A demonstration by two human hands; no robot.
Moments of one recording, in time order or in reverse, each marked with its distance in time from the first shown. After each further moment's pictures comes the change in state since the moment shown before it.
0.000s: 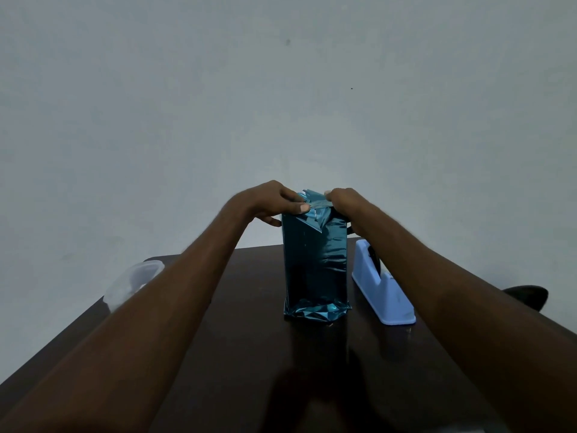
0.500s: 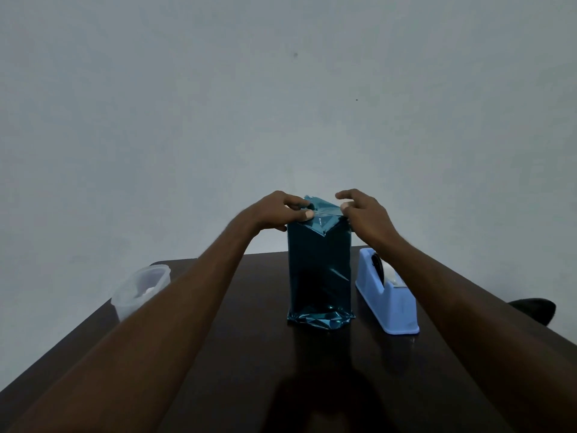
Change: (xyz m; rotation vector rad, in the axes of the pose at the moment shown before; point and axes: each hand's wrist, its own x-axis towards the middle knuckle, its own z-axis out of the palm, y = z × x) left_hand 0.000 -0.009 0.007 0.015 0.104 0.117; right_hand -0.019 0.034 -0.022 -0.079 0.118 -0.447
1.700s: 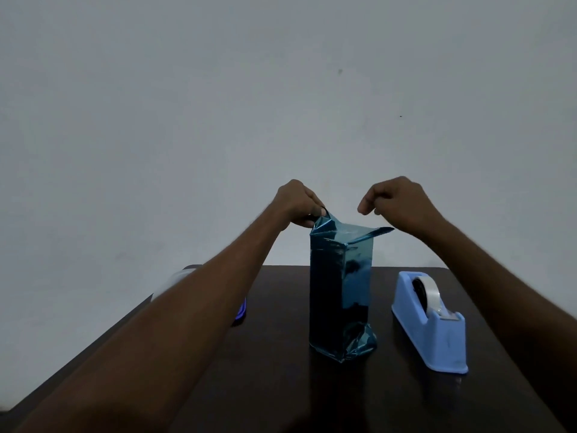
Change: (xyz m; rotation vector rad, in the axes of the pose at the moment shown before) left_hand 0.005 0.005 -0.038 -0.149 0.276 -0.211; right_hand 0.019 -0.066 -0.016 -0.279 -0.086 -0.256
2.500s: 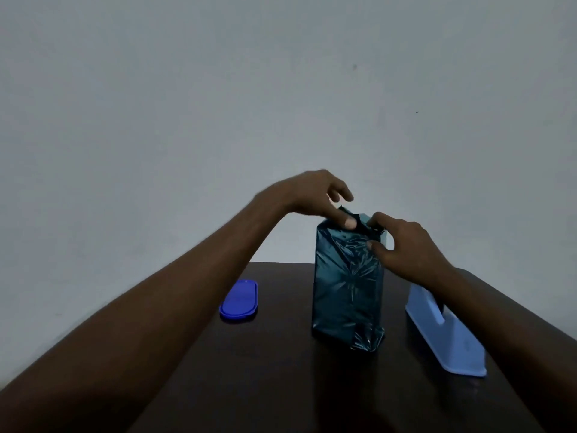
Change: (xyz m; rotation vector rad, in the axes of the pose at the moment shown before) left_hand -0.044 0.030 -0.031 0.571 -0.244 0.347; right_hand -0.041 0.031 0.050 -0.146 -0.053 -0.226
